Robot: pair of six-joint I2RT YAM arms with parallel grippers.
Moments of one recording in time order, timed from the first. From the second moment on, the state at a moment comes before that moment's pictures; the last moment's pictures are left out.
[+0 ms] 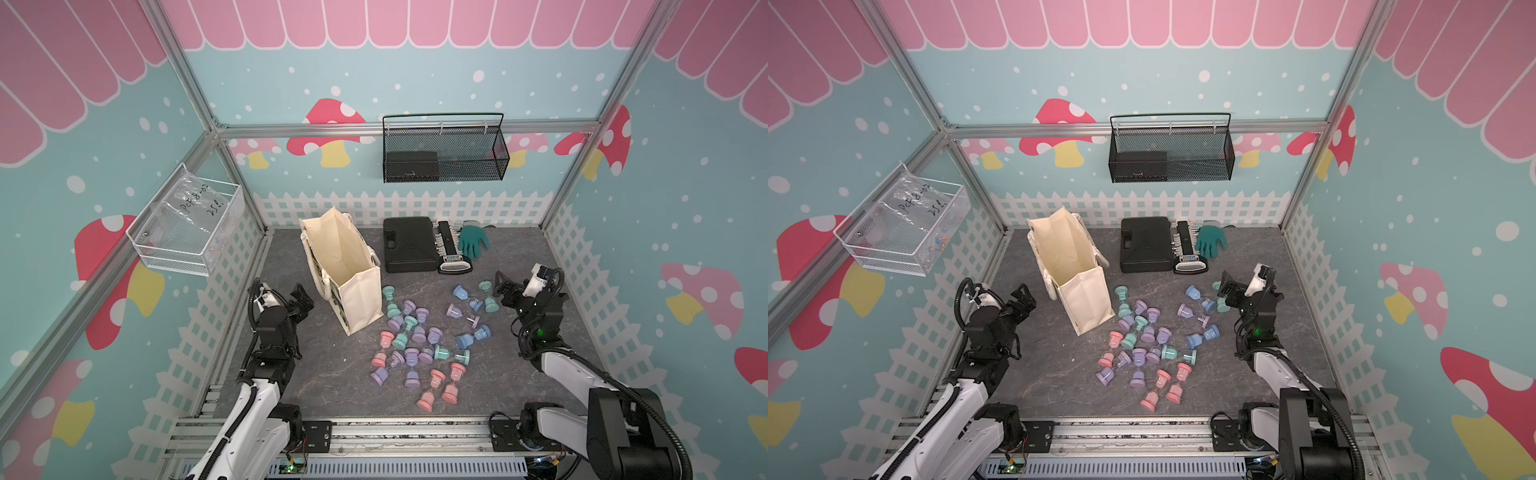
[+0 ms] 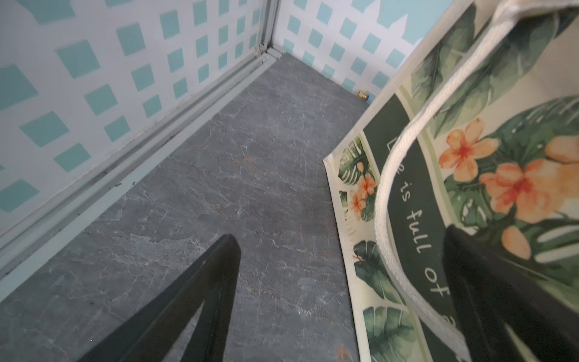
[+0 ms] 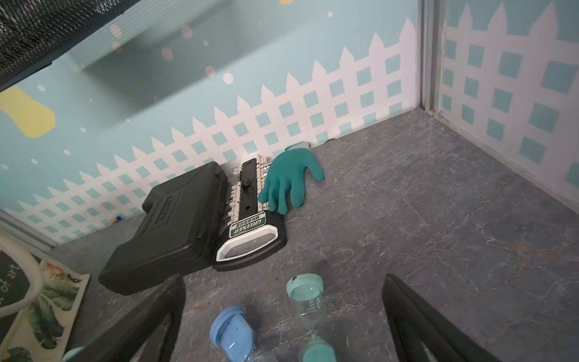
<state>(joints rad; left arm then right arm) -0.05 0.77 0.37 0.07 -0.28 -0.63 -0.01 1.17 0.39 0.61 -0.07 0.40</state>
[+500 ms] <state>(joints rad) -0.35 0.73 0.49 -0.38 -0.32 -0.74 0.20 1.22 0.55 0.26 -0.14 0.36</state>
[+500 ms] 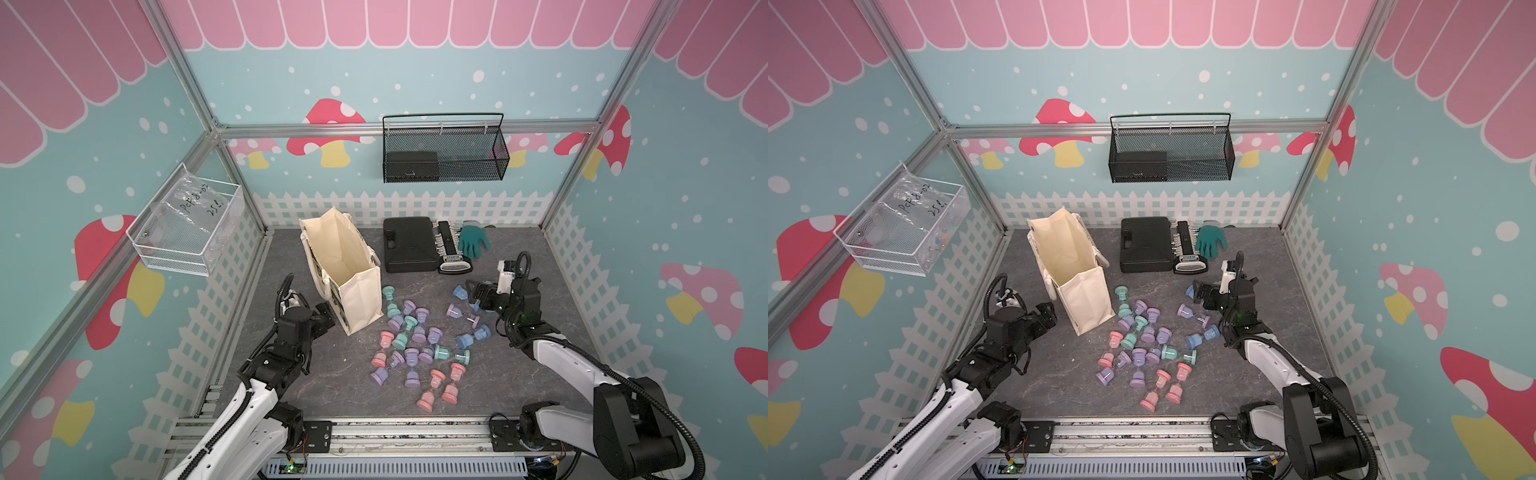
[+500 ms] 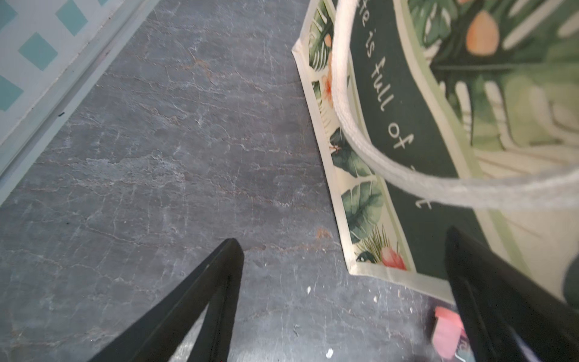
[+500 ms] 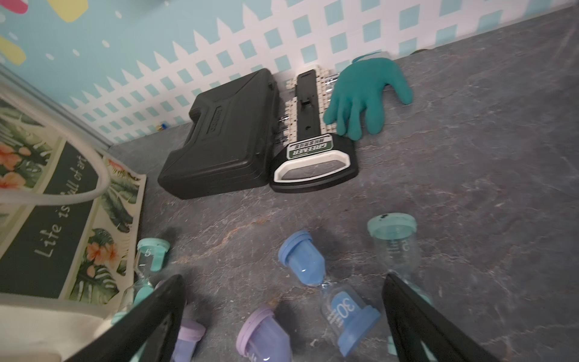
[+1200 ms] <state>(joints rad) -0.75 0.86 0.55 -0.57 -0.22 -0.78 0.54 1.26 0.63 -0.01 -0.20 0.28</state>
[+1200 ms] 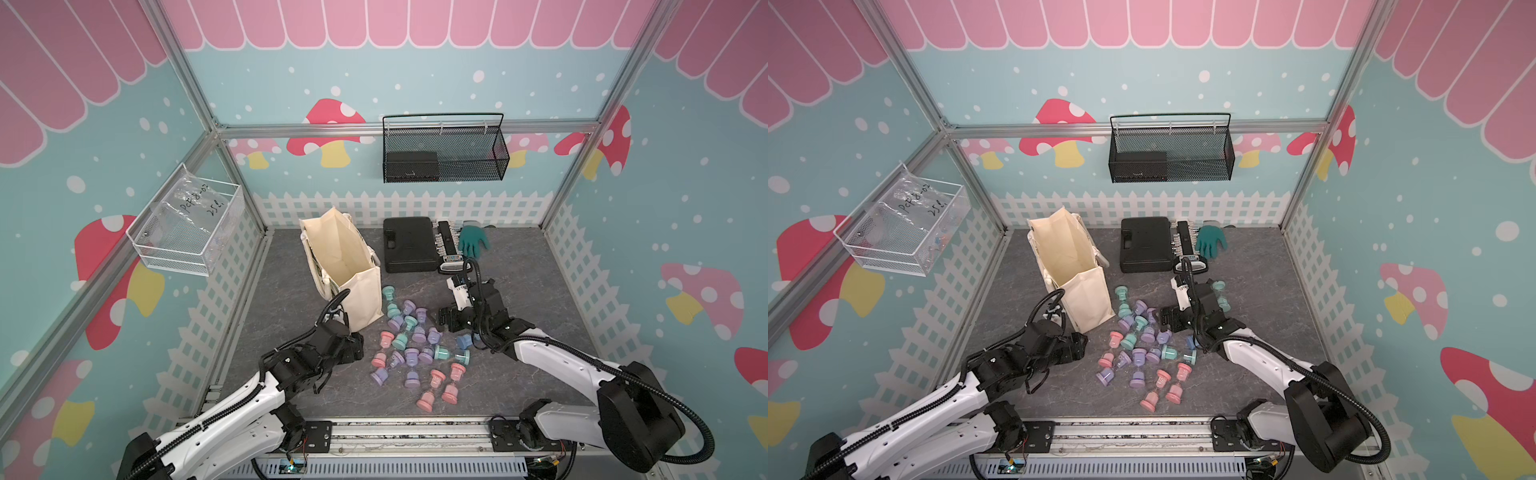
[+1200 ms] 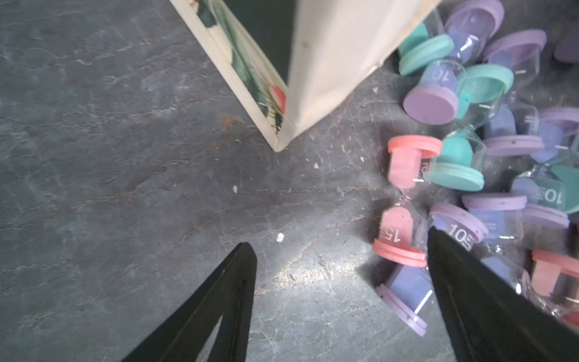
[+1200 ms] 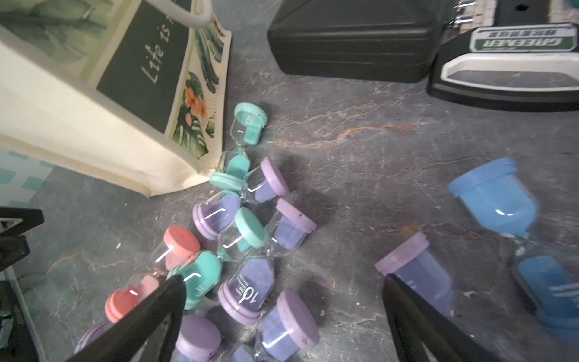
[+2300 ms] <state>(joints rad) -0.89 1.39 0.73 -0.55 -0.15 -0.72 0.76 1.32 0.63 -0.05 -0.12 0.28</state>
